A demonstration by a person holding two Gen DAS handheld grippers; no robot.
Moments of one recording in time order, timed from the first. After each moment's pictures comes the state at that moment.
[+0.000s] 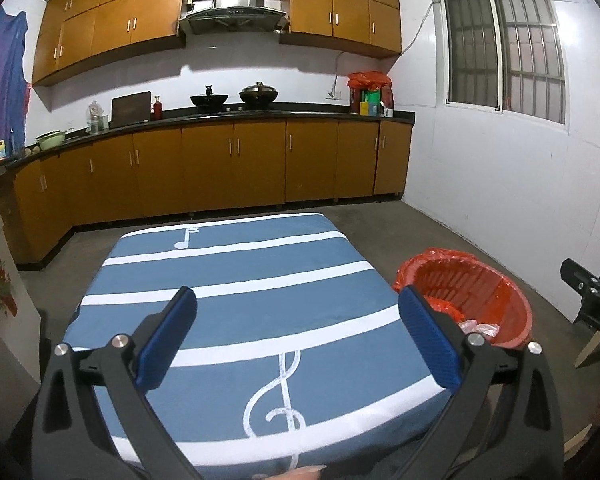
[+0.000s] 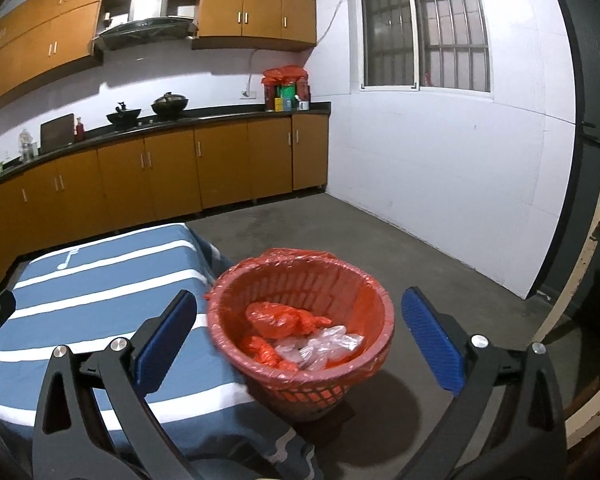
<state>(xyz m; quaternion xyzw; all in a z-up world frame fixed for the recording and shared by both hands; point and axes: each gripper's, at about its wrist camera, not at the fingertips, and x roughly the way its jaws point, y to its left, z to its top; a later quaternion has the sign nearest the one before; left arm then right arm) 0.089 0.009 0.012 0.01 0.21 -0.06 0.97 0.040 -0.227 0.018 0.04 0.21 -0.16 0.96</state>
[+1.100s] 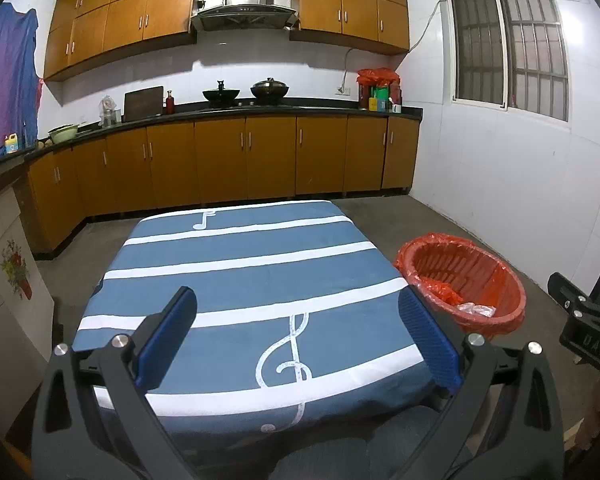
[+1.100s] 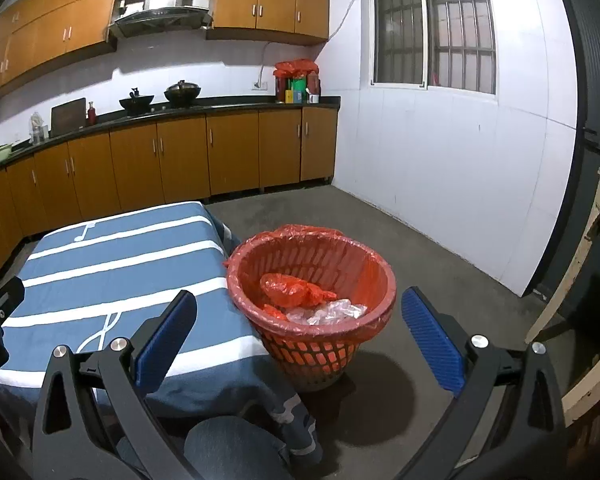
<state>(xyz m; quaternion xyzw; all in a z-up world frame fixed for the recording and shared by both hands) 0.034 0.009 0.005 0.00 0.23 -0.04 0.97 0.003 -0.197 0.005 0.02 0.23 -0.15 0.96</state>
